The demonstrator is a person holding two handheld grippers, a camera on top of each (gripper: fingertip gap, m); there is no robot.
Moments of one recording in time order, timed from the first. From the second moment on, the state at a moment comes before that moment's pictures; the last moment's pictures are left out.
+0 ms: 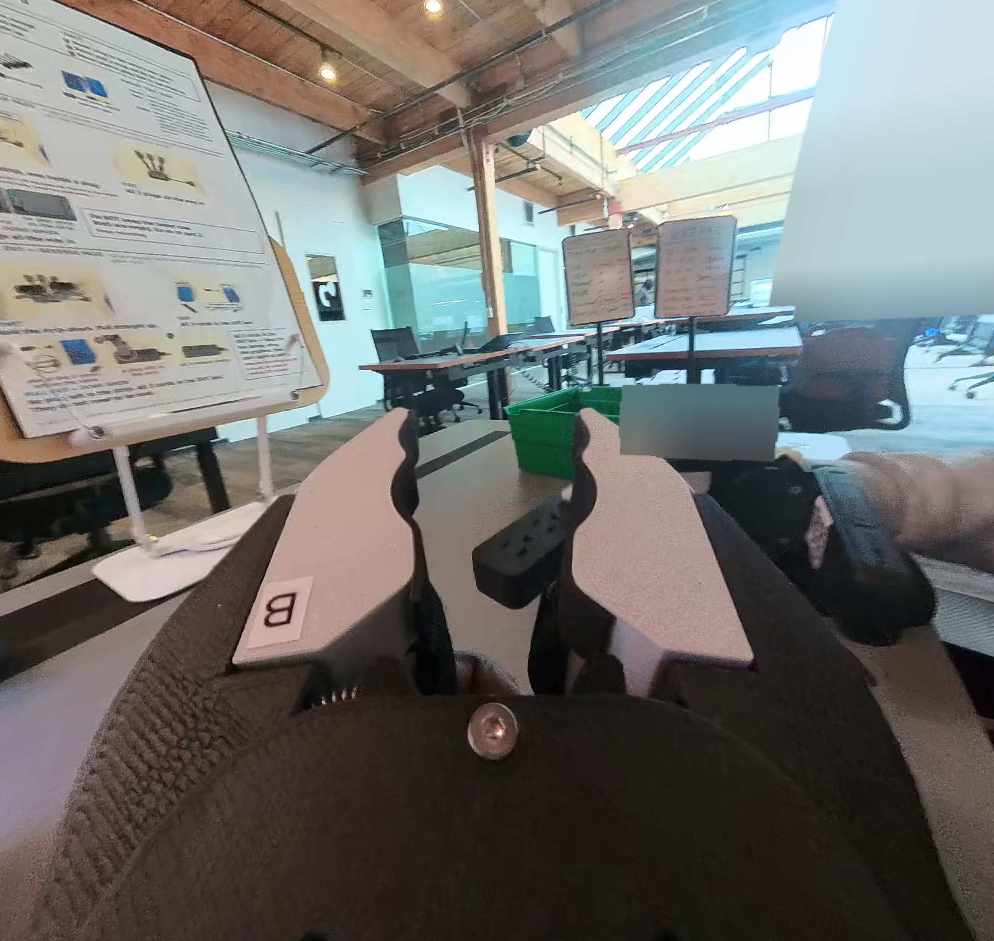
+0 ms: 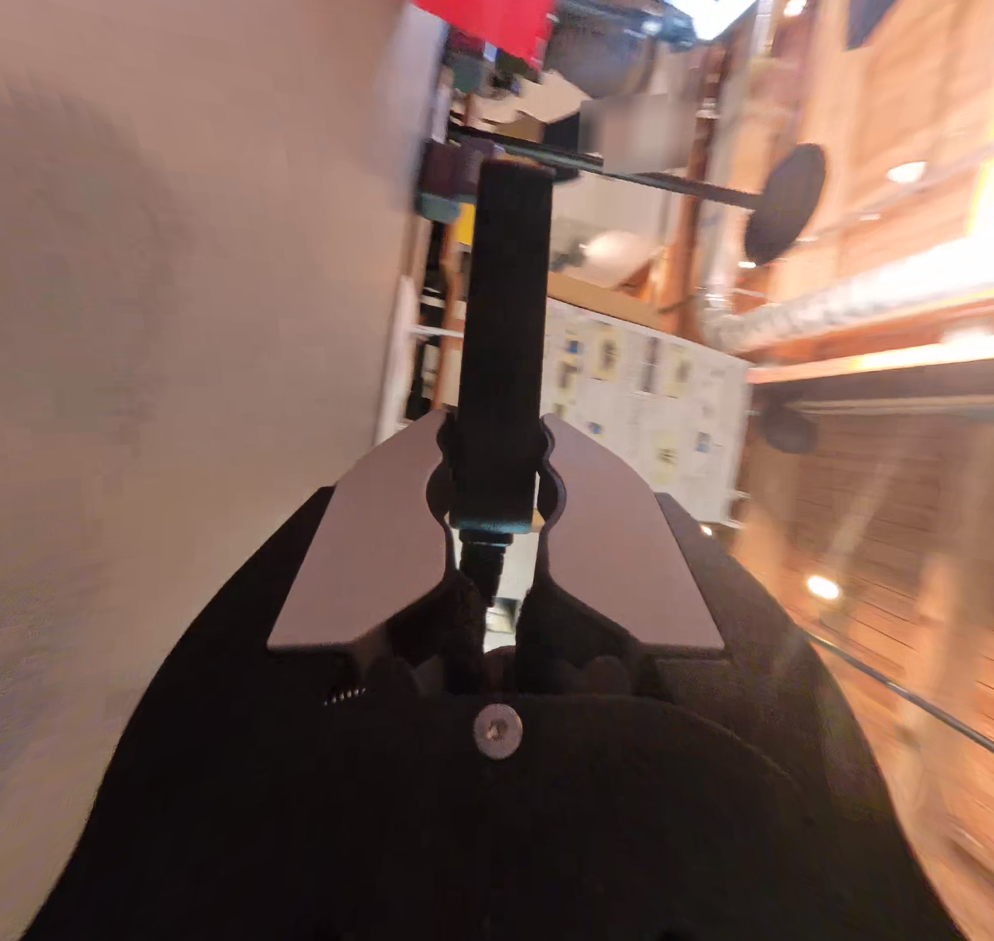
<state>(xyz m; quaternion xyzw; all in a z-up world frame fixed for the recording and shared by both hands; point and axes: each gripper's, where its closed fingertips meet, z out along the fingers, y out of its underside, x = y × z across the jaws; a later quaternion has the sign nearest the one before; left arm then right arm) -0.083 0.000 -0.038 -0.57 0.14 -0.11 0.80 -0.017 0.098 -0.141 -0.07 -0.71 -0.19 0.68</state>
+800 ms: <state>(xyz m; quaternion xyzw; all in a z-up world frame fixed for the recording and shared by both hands) -0.076 0.018 -0.077 -0.64 0.18 -0.08 0.74 0.023 0.040 -0.212 -0.29 -0.86 0.31 0.29</state>
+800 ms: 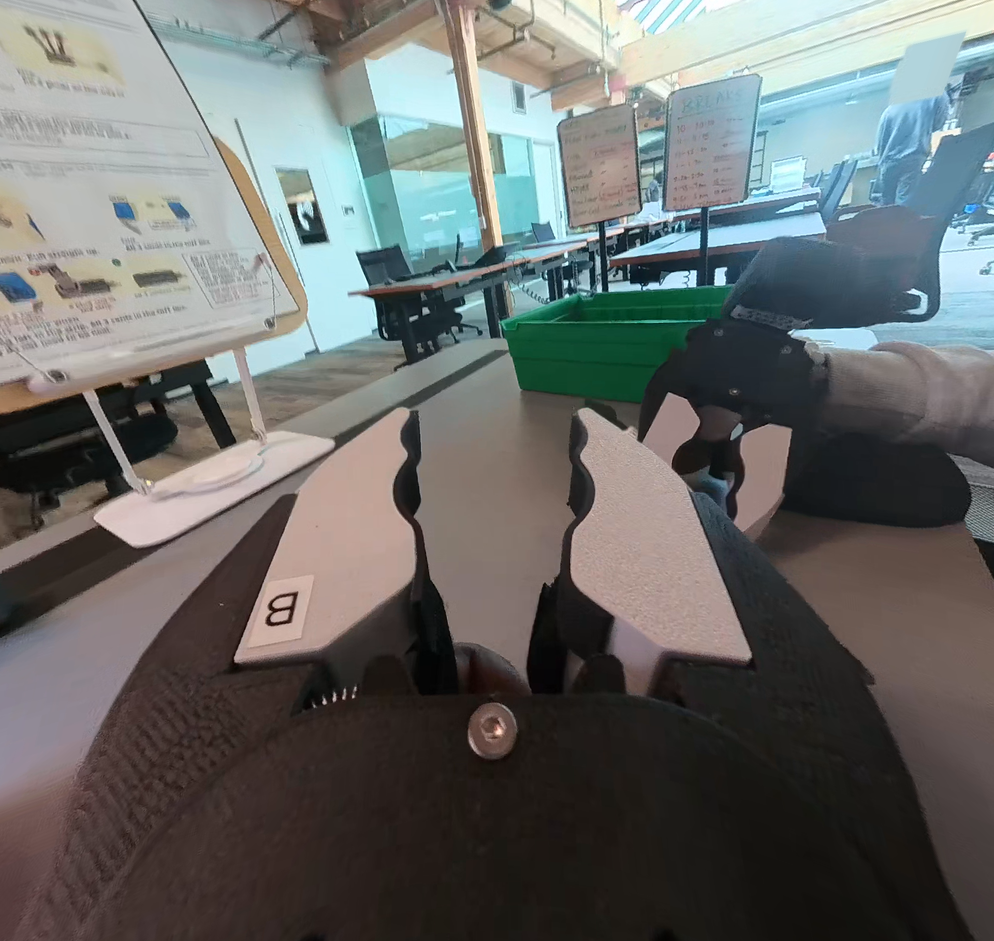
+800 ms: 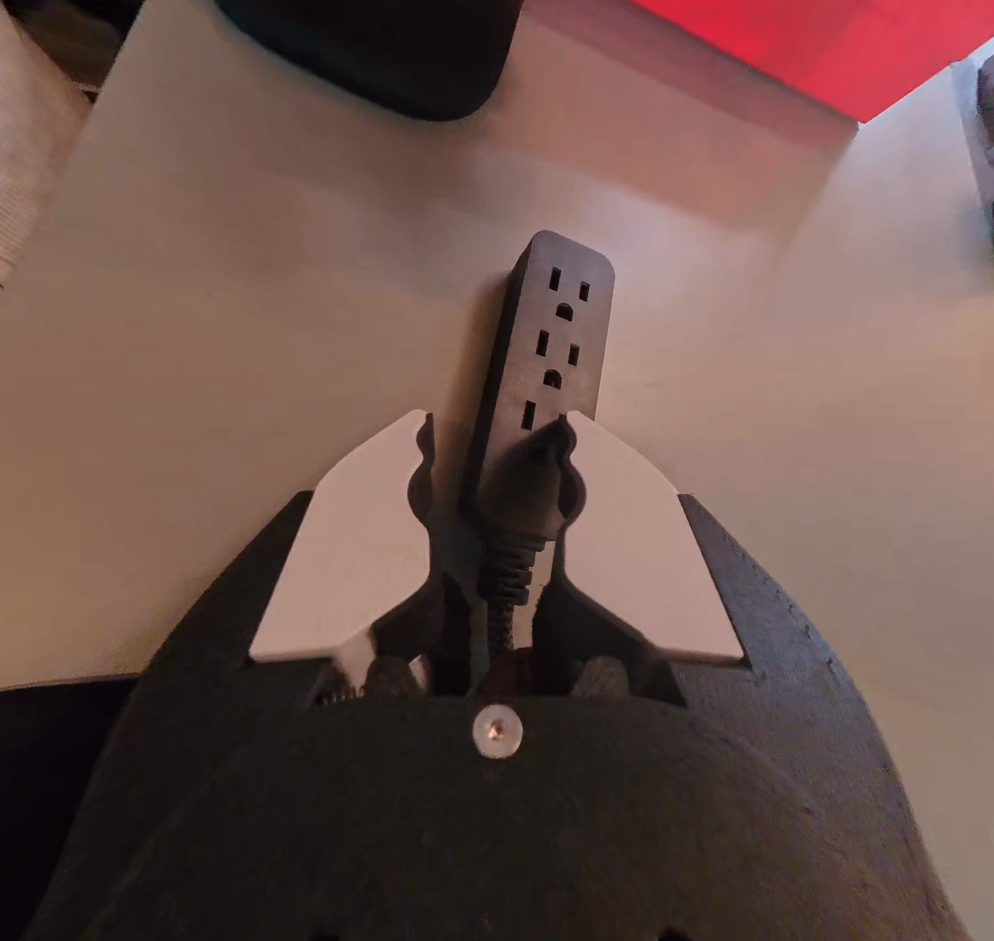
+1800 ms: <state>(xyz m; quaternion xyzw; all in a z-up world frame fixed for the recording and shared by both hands) -0.126 -0.009 -0.036 -0.56 0.09 0.08 0.82 0.045 0.171 -0.056 -0.46 -0.37 0.63 0.51</state>
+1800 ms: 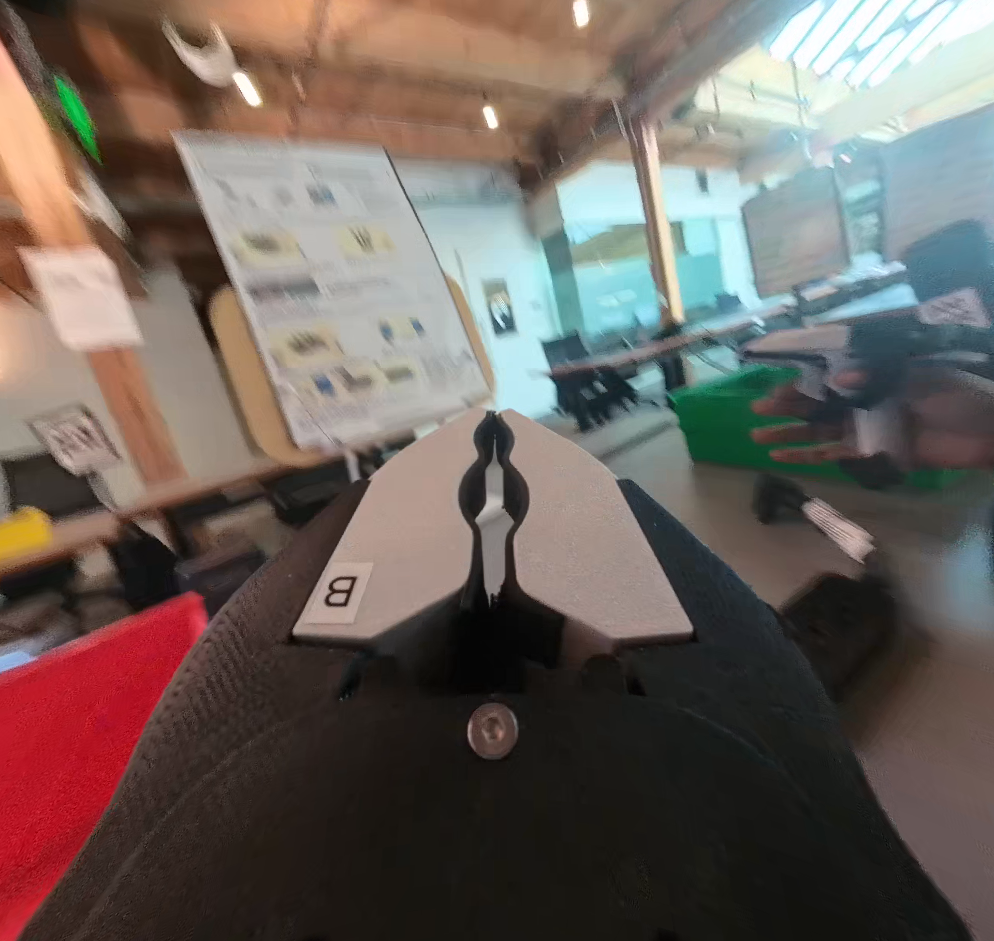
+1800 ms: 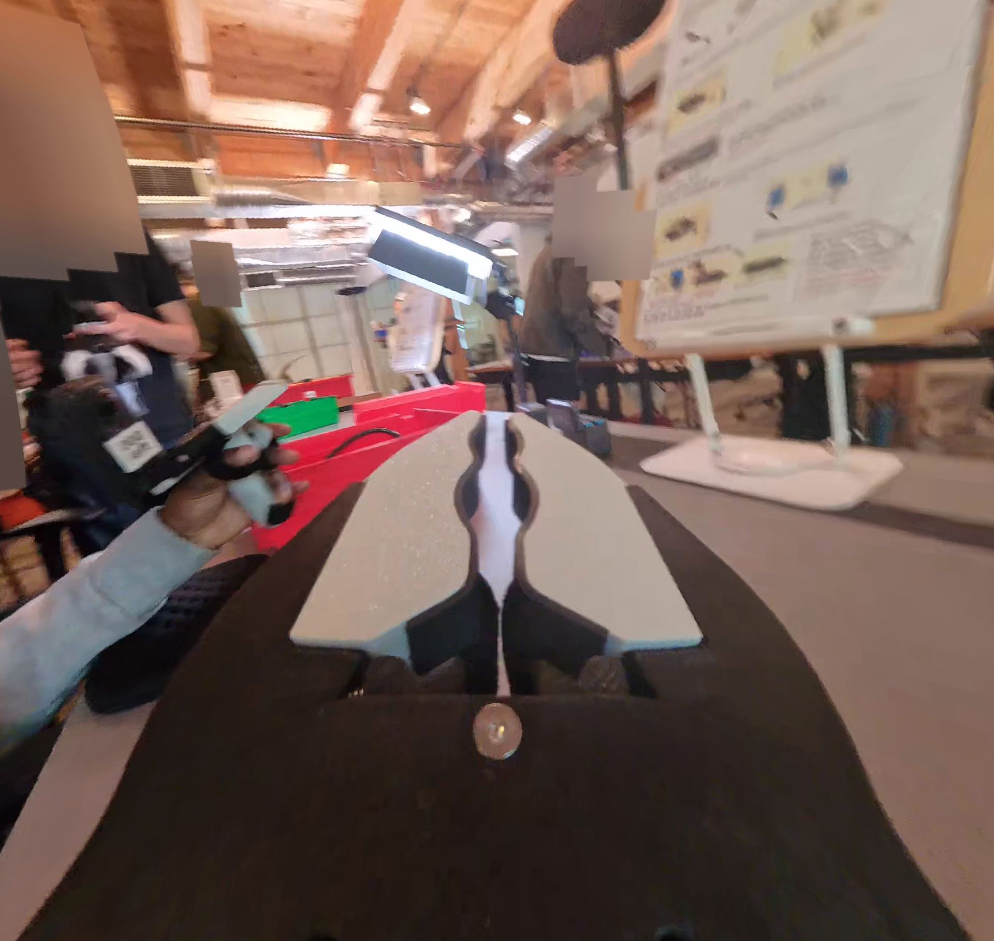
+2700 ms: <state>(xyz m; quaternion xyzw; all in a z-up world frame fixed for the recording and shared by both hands) -0.061 0.016 -0.074 -0.64 0.16 -0.15 0.74 0.039 0.164 -0.046 -0.41 -0.39 0.57 0.59</state>
